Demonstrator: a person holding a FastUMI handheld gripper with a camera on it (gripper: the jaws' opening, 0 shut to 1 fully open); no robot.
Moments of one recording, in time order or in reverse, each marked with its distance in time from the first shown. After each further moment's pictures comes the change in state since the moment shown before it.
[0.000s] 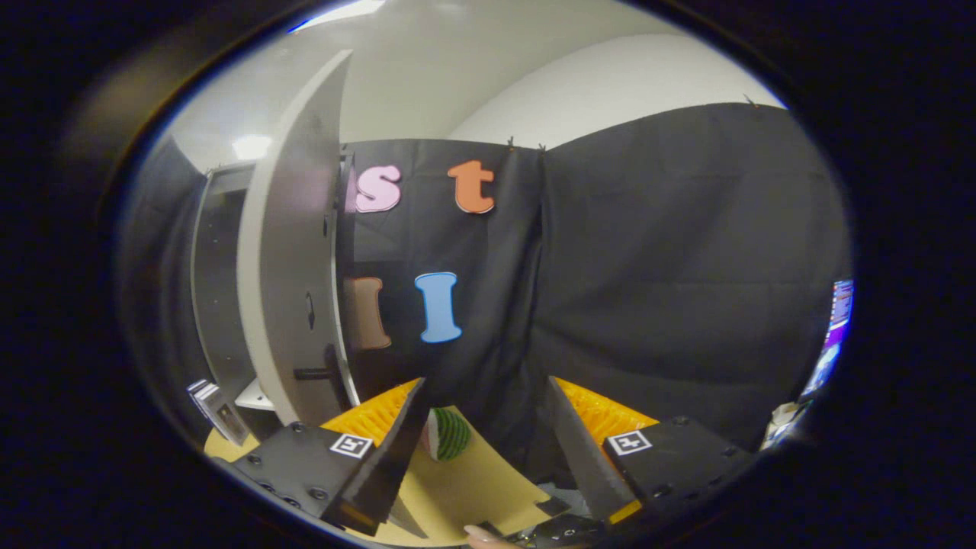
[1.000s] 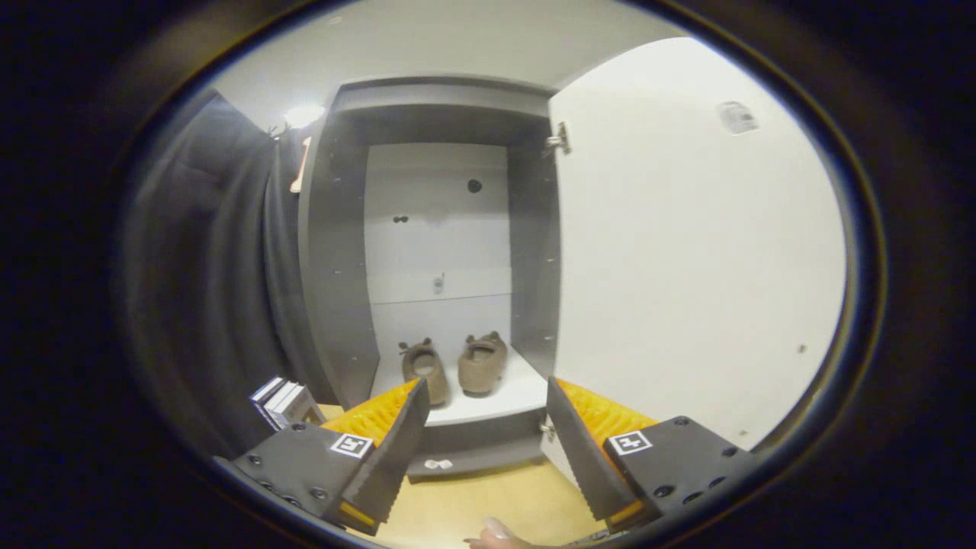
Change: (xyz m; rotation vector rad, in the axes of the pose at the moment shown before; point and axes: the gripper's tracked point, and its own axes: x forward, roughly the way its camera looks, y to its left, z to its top) arm -0.017 0.340 -0.049 -0.033 0.142 0.091
